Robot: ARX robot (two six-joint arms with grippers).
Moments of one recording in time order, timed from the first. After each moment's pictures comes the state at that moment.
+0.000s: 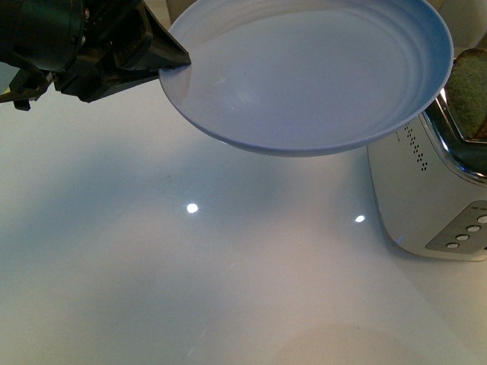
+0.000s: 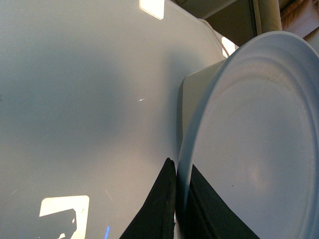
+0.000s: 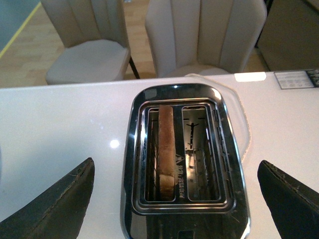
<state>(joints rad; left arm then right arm) -0.33 1.61 0.83 0.17 0.37 -0.62 0.07 0.98 0.51 0.17 0.11 0.12</state>
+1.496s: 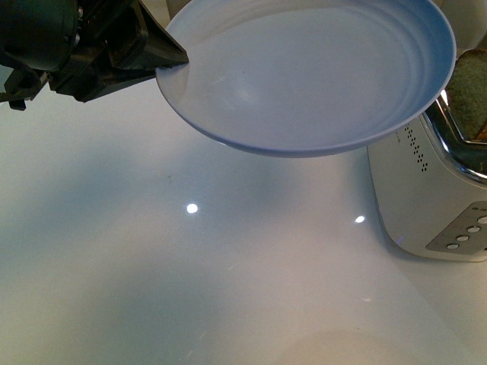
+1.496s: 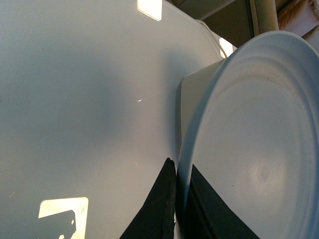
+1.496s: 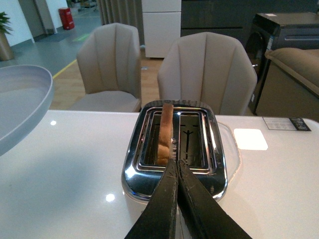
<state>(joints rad) -0.33 1.60 0.82 0.18 0.37 -0.62 0.00 0.04 0.02 0.01 0.00 0.01</state>
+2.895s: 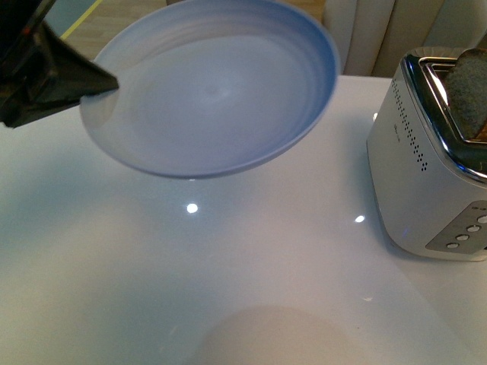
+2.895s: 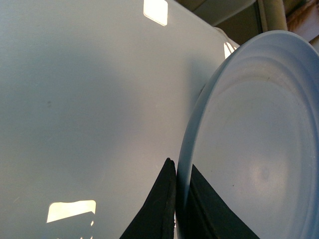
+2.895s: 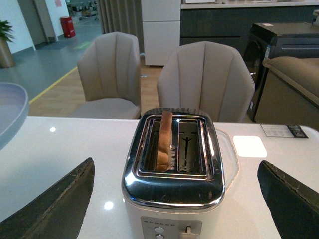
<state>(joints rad) -0.10 1.64 0.74 0.23 0.51 -0.46 0.00 0.01 0.02 0.00 0.00 0.00</state>
